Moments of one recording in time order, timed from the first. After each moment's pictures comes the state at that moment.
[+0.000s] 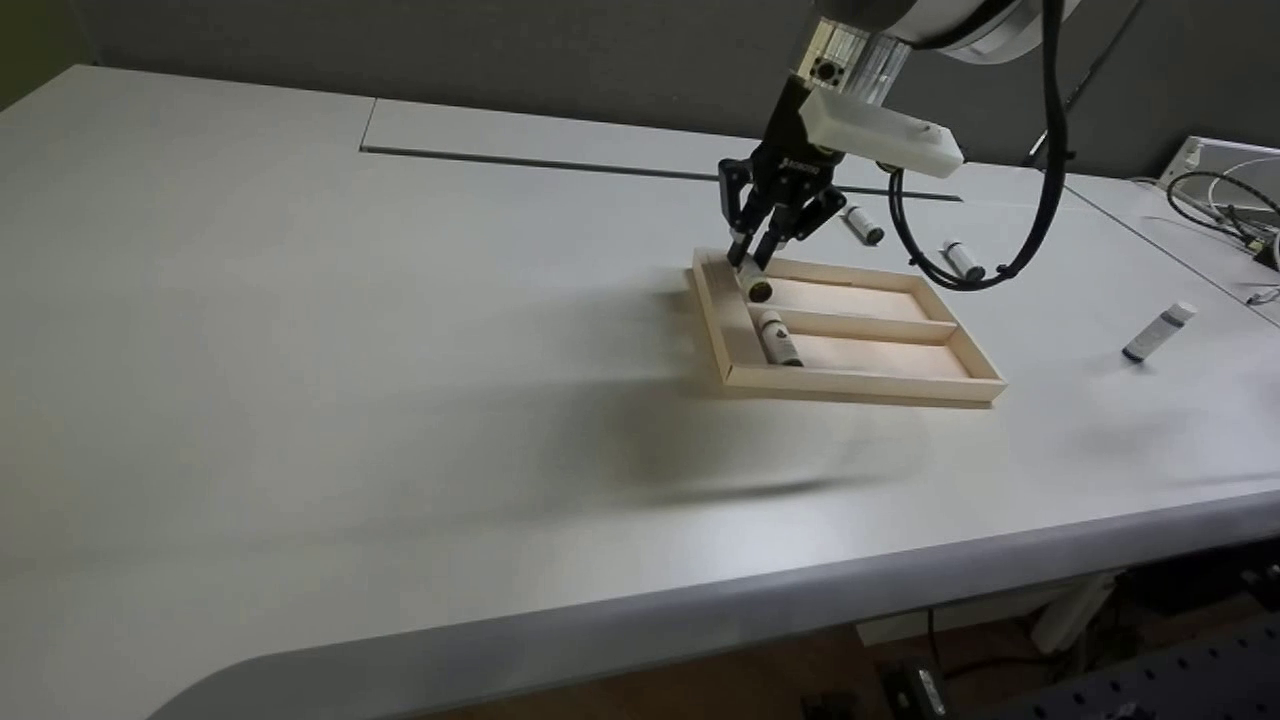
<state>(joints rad) 0.13 0.59 0.11 -2.05 0.16 2.66 0.12</state>
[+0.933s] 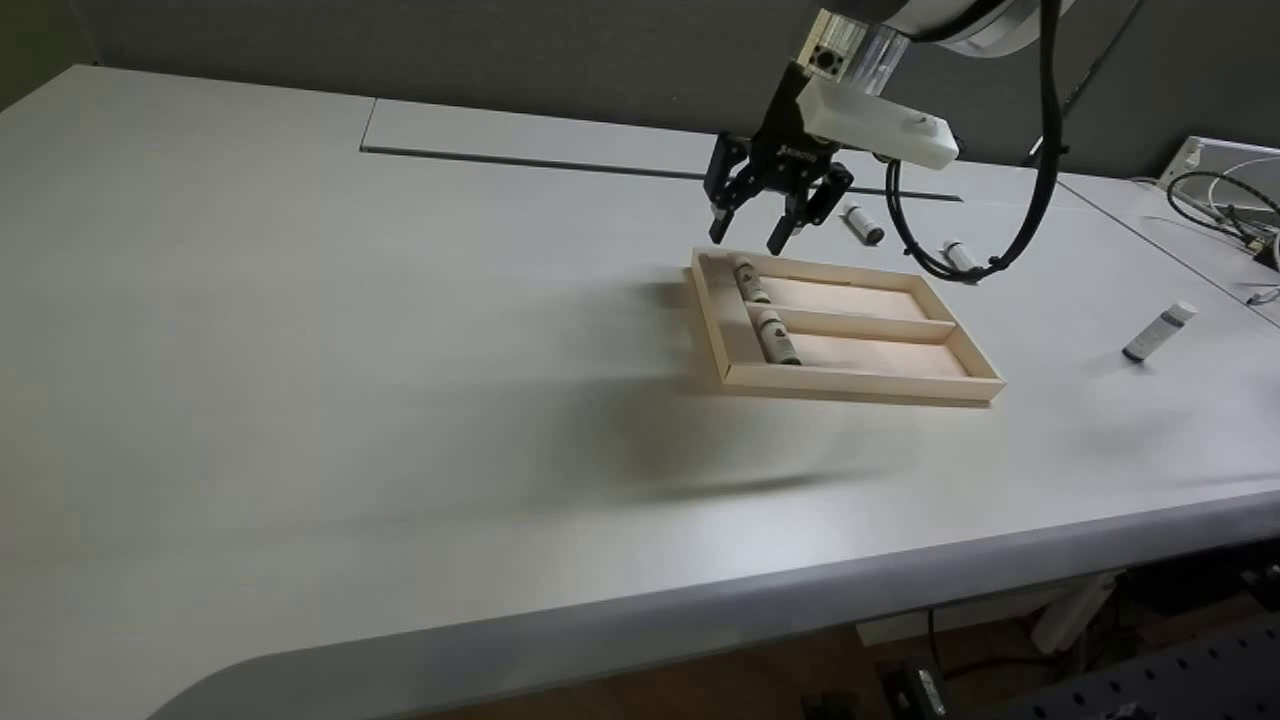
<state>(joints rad) 0.13 0.59 0.11 -2.04 0.16 2.69 0.12</state>
